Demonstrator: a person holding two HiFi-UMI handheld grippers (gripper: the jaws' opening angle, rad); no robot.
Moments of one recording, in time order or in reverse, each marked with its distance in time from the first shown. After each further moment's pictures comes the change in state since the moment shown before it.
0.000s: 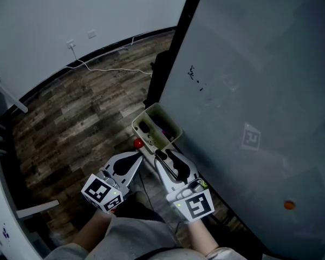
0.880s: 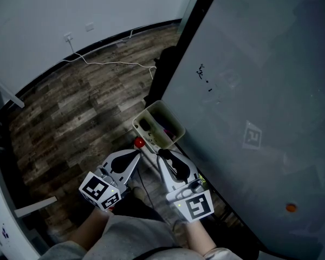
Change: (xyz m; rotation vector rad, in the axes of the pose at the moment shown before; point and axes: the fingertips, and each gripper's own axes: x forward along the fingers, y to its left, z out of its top) left arm -0.002 0.018 -0.012 -0.043 0.013 0.001; right arm 0.007 -0.004 -0.008 0.023 -0.002 -0.046
